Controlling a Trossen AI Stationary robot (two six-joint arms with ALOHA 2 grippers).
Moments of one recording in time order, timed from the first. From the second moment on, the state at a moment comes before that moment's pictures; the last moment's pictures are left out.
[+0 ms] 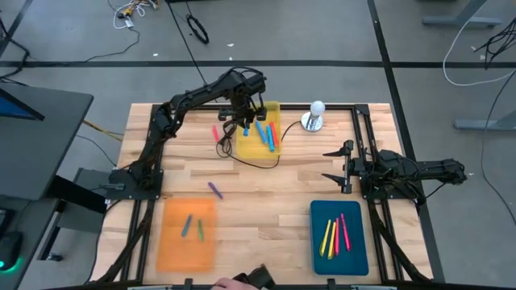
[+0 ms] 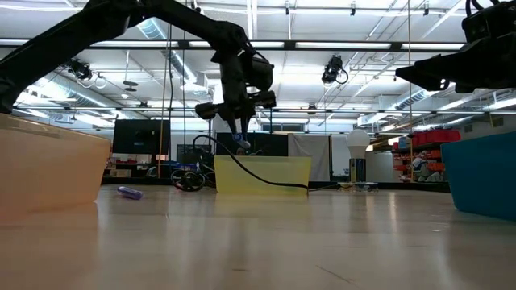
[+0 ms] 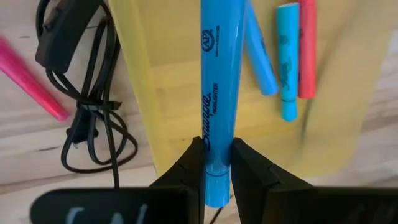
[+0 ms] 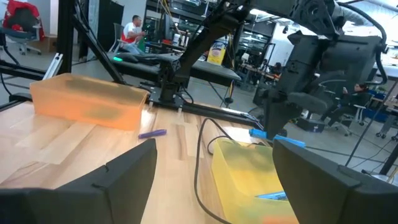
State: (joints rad) left arm 0.57 2.24 2.12 -1.34 0.21 -0.88; right arm 0.04 0.01 0.02 0.03 0.12 -0.27
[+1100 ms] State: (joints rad) left arm 0.58 2.40 2.07 -1.26 0.31 -0.90; right arm 0.04 0.01 0.02 0.03 0.13 -0.33
